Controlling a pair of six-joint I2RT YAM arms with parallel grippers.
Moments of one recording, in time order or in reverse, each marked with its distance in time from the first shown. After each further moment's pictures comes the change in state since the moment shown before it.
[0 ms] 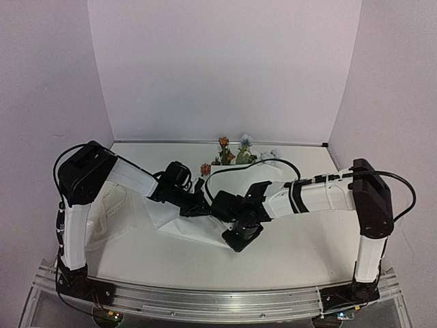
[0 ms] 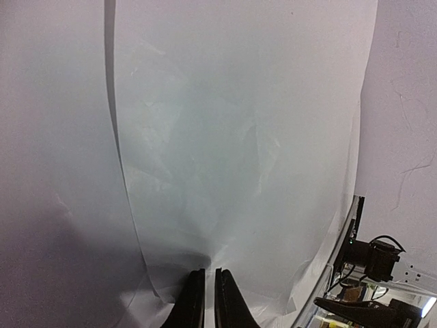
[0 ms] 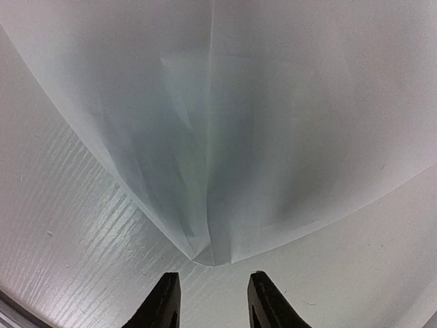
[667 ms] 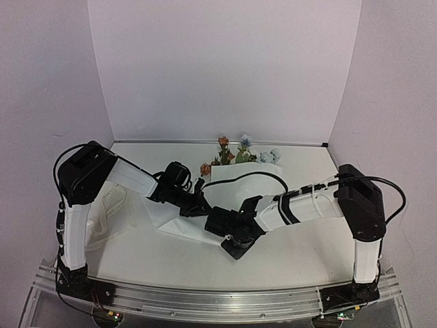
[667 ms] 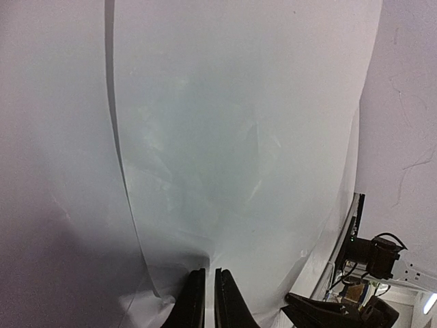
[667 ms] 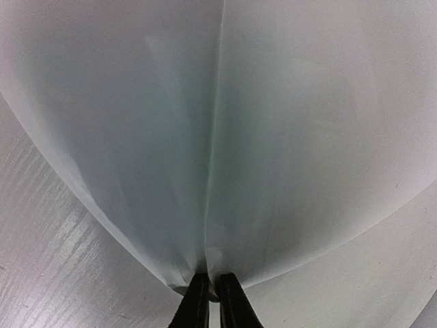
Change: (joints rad) left arm 0.006 0.000 -0.006 0.014 0.008 0.016; right arm 0.045 0.071 -0.051 0.085 0.140 -0.029
